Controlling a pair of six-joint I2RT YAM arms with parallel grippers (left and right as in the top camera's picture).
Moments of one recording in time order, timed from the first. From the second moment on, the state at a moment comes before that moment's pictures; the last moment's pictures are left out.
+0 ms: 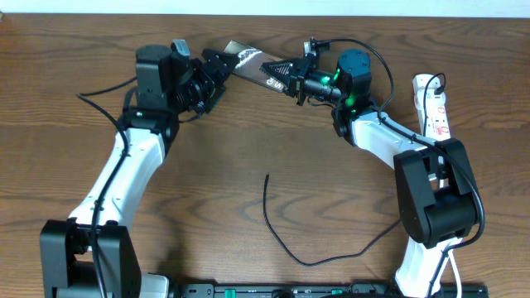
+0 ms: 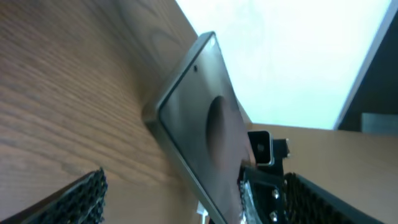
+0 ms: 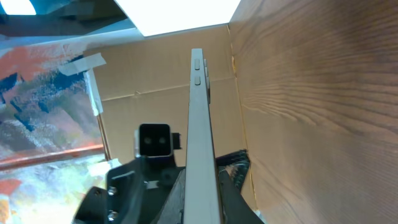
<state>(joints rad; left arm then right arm) -0.10 1.58 1.06 0.02 0.59 -1.14 0.32 2.00 1.19 0.74 -0.88 1.62</state>
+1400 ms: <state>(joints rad) -0.03 1.58 1.03 0.29 0.61 -1.38 0.41 2.00 1.19 0.89 -0.83 1.94</state>
